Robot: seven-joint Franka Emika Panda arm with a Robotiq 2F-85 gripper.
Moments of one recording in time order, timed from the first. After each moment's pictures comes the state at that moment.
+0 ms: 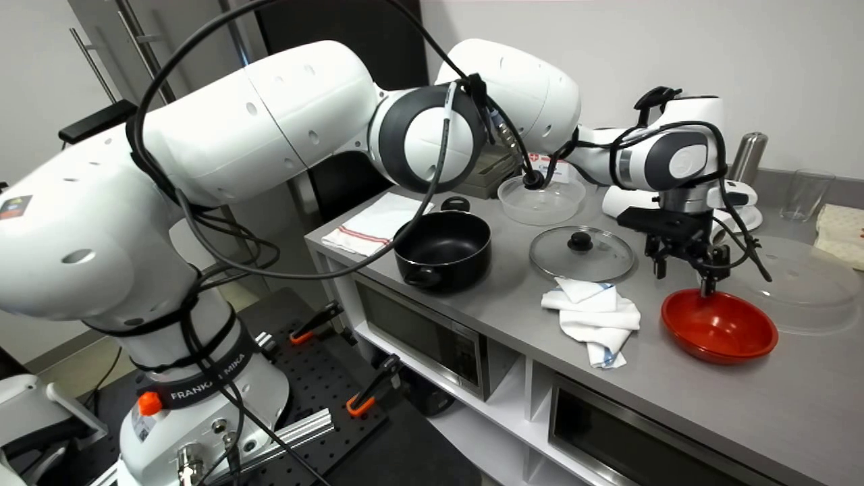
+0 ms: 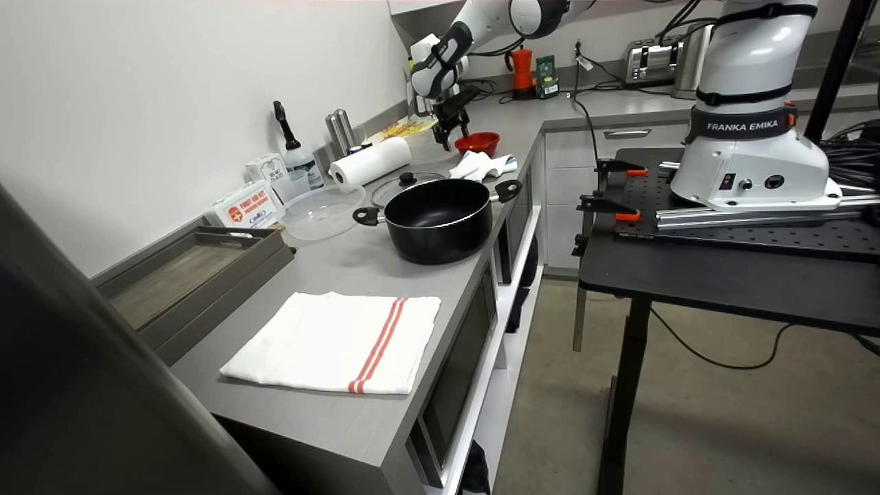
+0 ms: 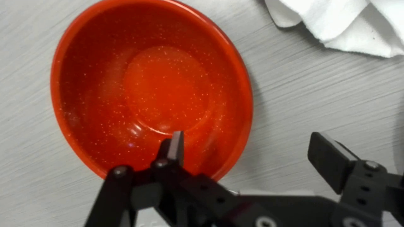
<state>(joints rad) -0.34 1.31 -0.21 -0.75 -0.06 2.09 0.01</state>
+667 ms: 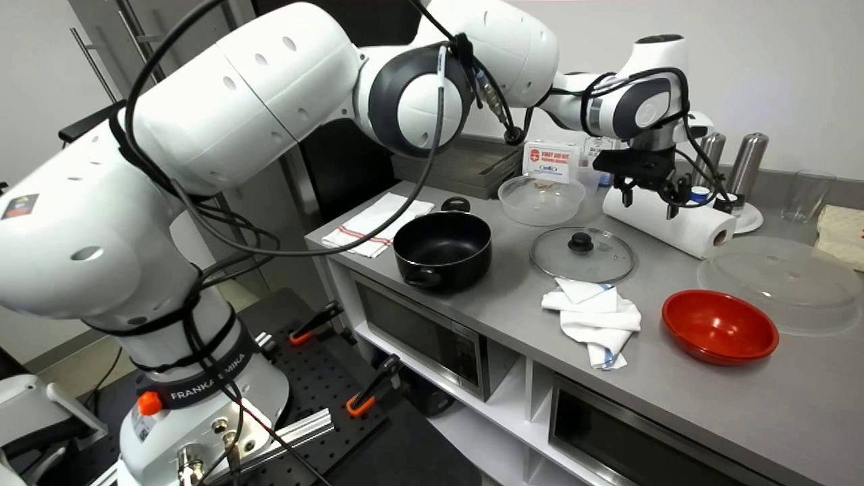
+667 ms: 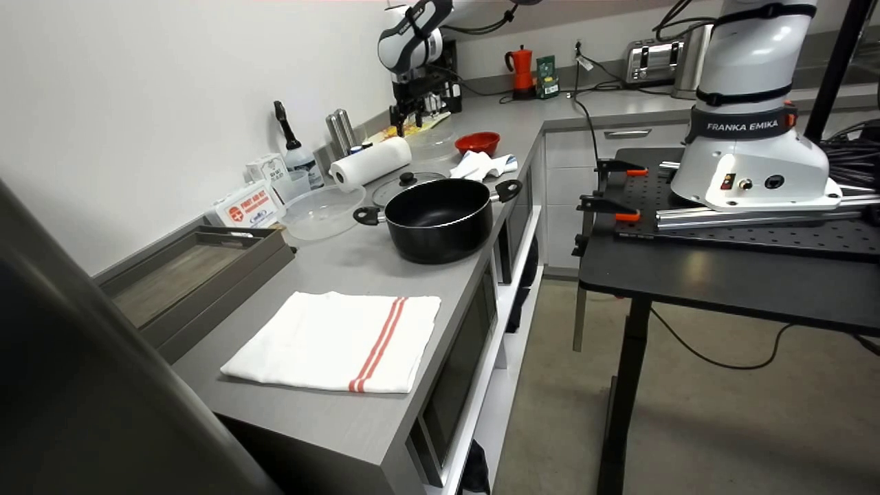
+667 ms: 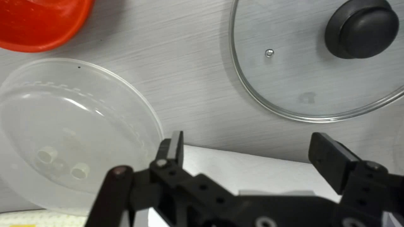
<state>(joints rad) -0.30 1.17 -0.02 -0.83 -0.05 2.22 -0.12</state>
